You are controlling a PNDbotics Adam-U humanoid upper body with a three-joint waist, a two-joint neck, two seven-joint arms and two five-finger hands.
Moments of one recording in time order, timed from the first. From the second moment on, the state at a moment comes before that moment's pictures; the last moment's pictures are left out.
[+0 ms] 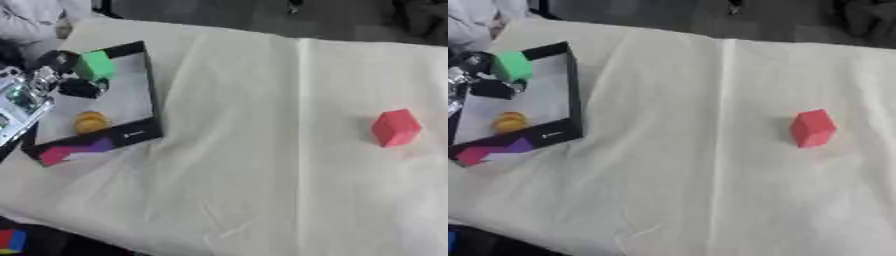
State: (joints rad) left arm -0.60 0.91 -0.28 -1.35 -0.11 0.66 0.00; right arm -0.45 -0.84 0.16 -1.98 0.56 0.43 -0.23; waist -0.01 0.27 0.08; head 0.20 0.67
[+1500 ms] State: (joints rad) left arm -0.69 0.77 -0.19 -1.76 -0.10 0.54 0.04; right arm -0.50 -1.02 0.25 -1.99 0.23 0.33 -0.06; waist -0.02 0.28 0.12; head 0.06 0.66
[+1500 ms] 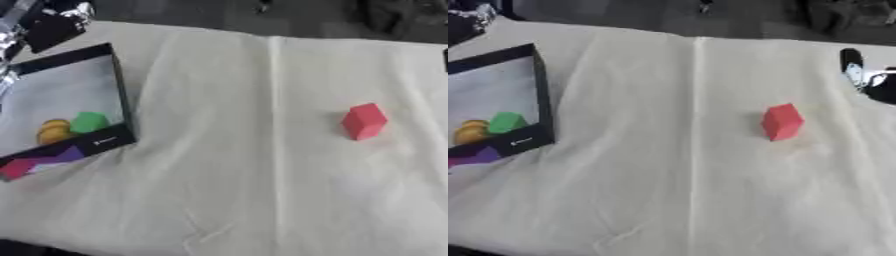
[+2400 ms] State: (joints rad) left arm -0.66 0.66 -0.19 -1.98 0.19 0.28 0.22; right arm -0.59 -1.07 0.46 -1.82 0.34 0.14 0.22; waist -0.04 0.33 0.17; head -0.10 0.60
